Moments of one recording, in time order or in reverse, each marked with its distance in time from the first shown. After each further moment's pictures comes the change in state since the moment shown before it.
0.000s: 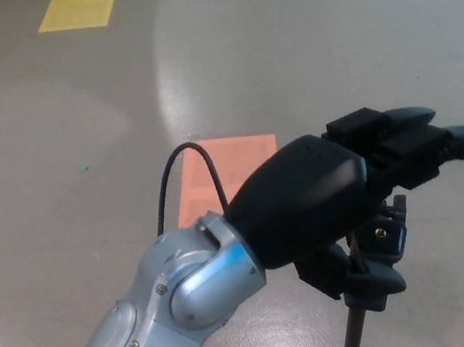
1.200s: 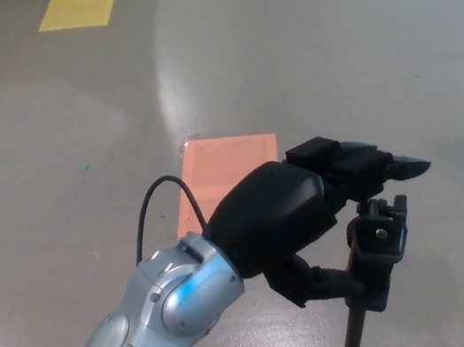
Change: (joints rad) left_arm 0.024 -0.005 0.031 0.228 0.044 -0.091 0.113; right_arm -0.042 0.006 -0.031 0.026 -0.006 -0.004 0.005
